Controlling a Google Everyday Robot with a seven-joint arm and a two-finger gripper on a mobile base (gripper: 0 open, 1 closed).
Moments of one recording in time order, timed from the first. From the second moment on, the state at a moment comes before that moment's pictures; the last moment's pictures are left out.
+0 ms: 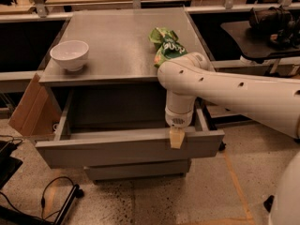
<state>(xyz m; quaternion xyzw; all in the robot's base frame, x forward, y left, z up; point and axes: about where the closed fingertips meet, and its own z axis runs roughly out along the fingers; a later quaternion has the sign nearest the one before) 0.546 -0.098 0.671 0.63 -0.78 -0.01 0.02</state>
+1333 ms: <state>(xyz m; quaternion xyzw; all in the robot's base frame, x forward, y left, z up) 0.519 -0.119 0.757 0.61 -0.79 0.05 0.01</state>
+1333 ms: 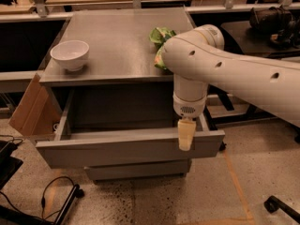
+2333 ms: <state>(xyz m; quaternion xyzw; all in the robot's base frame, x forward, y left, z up) 0.610 -0.158 0.731 0.66 -0.74 0.06 -0.11</state>
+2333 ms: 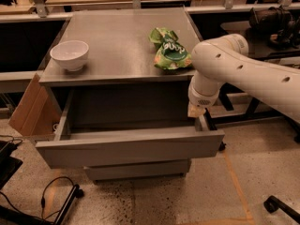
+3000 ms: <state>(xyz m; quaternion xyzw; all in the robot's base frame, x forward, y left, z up) 0.636 -0.159 0.690 0.67 -0.74 0.04 -0.12</state>
